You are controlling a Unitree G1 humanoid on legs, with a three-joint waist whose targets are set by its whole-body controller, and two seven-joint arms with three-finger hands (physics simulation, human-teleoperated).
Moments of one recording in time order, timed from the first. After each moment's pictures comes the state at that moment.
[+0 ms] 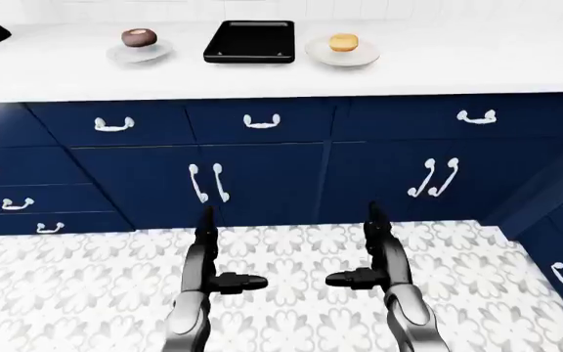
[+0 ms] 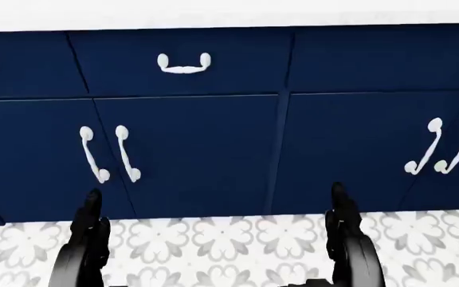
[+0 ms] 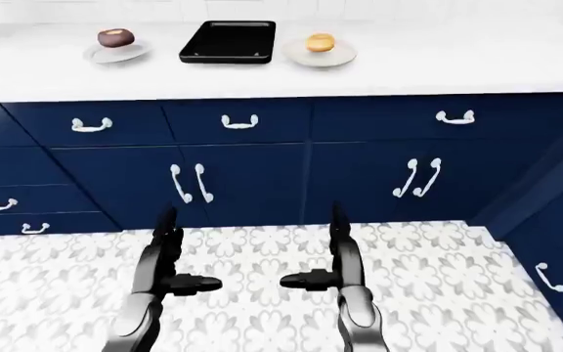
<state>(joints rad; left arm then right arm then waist) 0.03 0.02 0.04 0.09 -0.01 0.06 -0.04 0.03 -0.01 -0.04 0.09 0.01 0.06 0.04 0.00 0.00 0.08</state>
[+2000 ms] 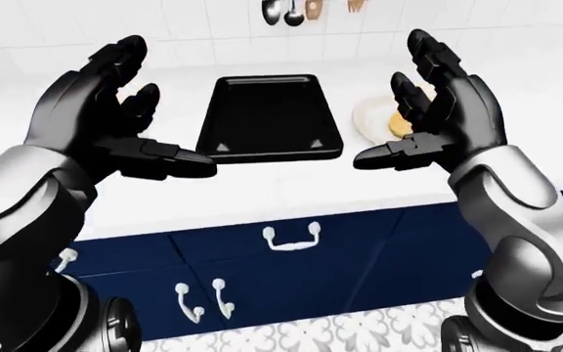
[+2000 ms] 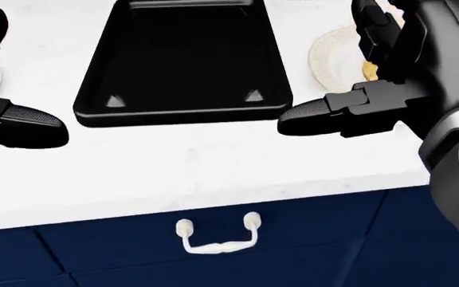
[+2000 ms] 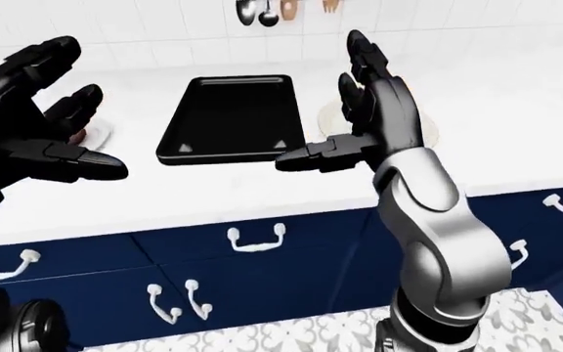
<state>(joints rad) -0.82 0.45 0.40 -0.75 -0.50 1.58 0.01 -0.67 -0.28 -0.21 -0.64 0.36 1.11 -0.05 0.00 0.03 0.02</state>
